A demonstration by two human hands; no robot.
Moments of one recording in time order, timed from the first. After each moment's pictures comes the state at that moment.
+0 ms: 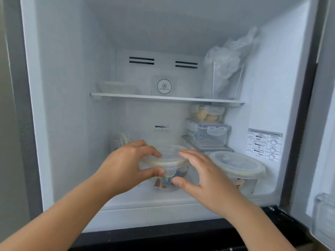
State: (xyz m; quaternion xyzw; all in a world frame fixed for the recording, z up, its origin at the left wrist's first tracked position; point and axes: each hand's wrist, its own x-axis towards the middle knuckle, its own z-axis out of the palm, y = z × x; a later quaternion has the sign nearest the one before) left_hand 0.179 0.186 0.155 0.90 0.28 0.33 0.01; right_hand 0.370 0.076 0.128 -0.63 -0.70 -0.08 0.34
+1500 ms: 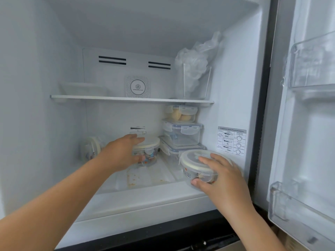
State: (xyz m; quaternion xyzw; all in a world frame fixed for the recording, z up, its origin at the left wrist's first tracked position) left_hand 0.249 0.251 0.162 0.91 0.35 0.23 0.01; right_hand 0.422 0.031 0.113 -0.79 -0.47 -0.13 0.38
